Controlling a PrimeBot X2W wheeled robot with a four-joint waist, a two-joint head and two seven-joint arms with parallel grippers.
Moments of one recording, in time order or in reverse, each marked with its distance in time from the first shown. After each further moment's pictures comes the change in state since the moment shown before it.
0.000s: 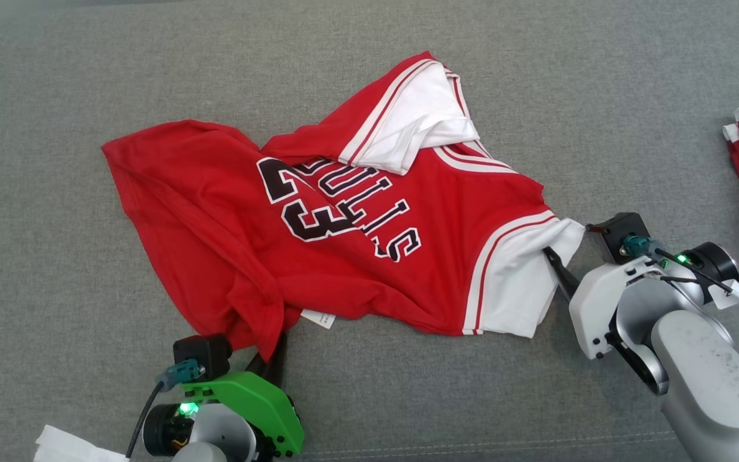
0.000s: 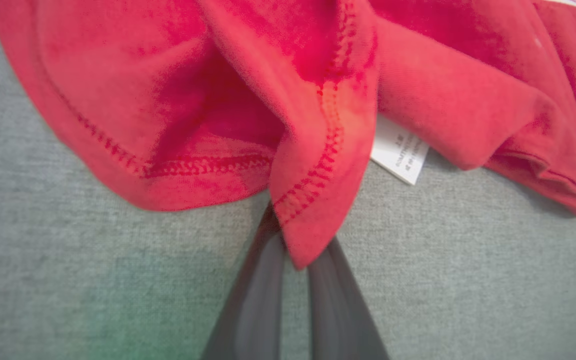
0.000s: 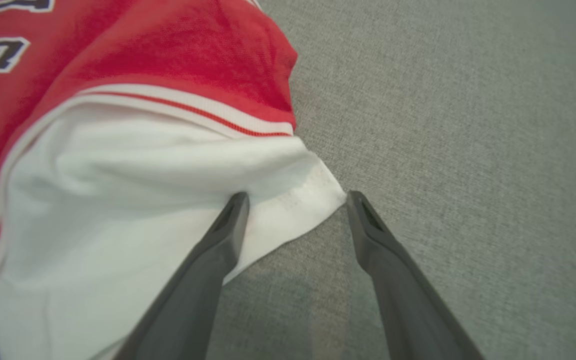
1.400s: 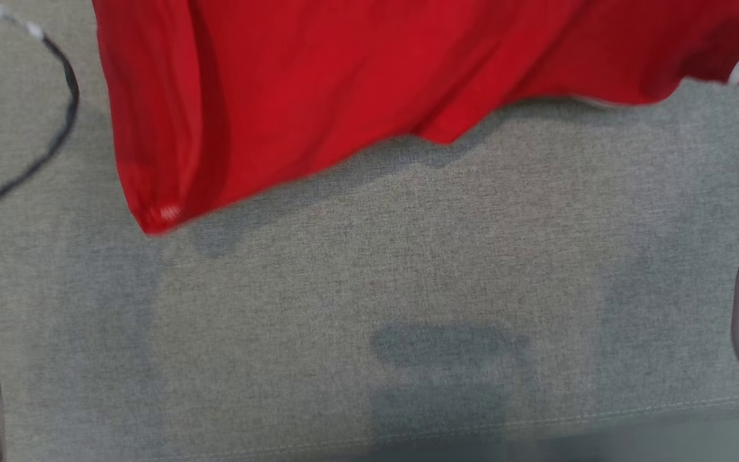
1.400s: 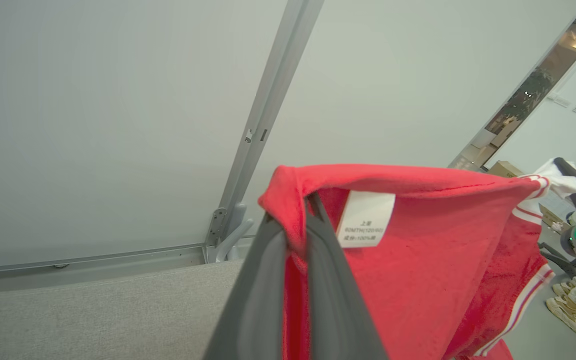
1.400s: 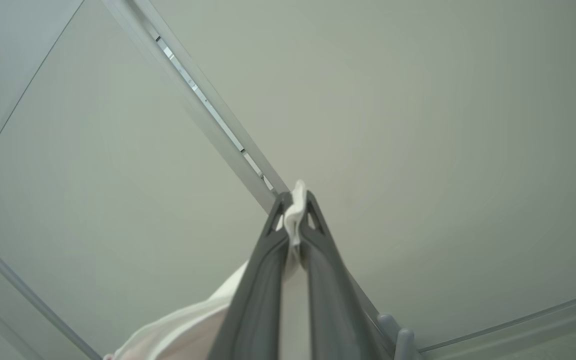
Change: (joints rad) left arm -0.988 0.279 0.247 -0.512 -0.462 0.072 0.579; right arm -0.916 0.251 -0.849 -0.441 0.410 -0.001 0.469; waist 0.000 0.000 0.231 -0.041
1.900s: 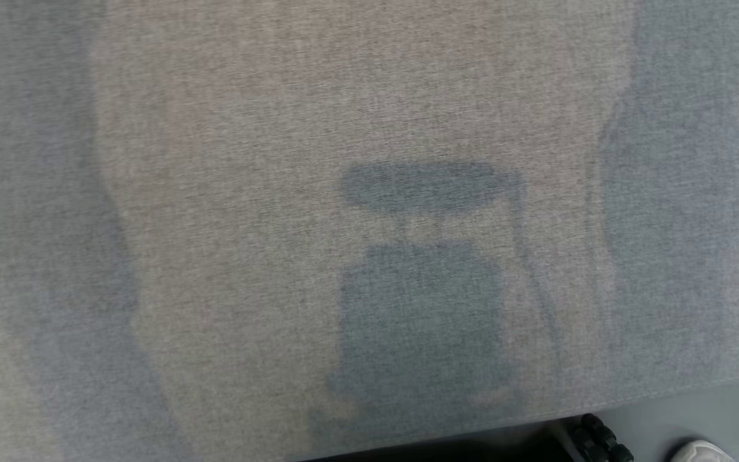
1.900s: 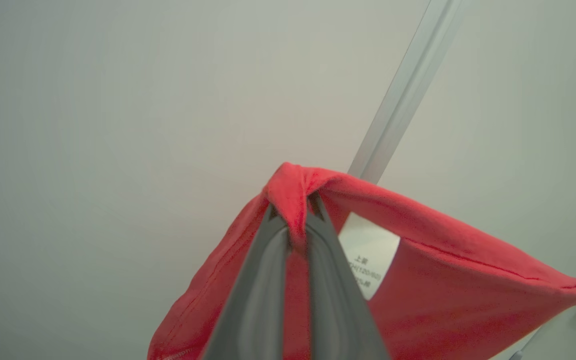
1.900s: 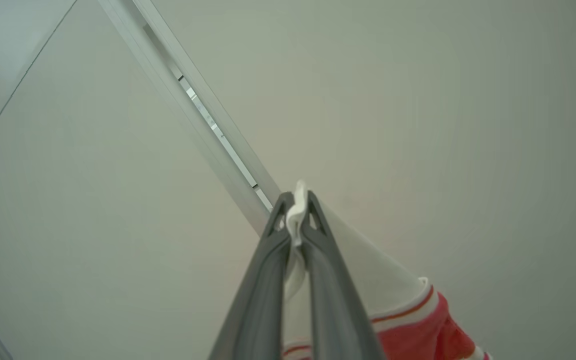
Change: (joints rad) left arm -0.579 -0.109 -0.010 0.756 0.259 -0.137 -0.646; right arm -0.579 0.025 0.245 0.667 -0.055 0.000 -0.644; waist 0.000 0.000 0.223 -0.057
